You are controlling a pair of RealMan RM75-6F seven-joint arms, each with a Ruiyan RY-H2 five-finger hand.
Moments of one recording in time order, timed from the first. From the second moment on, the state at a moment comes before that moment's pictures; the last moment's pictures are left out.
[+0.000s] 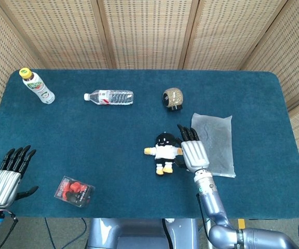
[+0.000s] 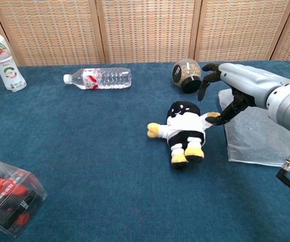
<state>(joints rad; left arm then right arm) -0.11 -1.22 0.02 -1.53 1.65 1.52 0.10 0.59 -1.66 0.29 -1.73 -0.98 1.21 -0.63</state>
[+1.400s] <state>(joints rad) -0.11 -1.22 0.02 -1.53 1.65 1.52 0.08 0.62 -1.69 0.26 -1.59 -0.93 1.19 -0.53</state>
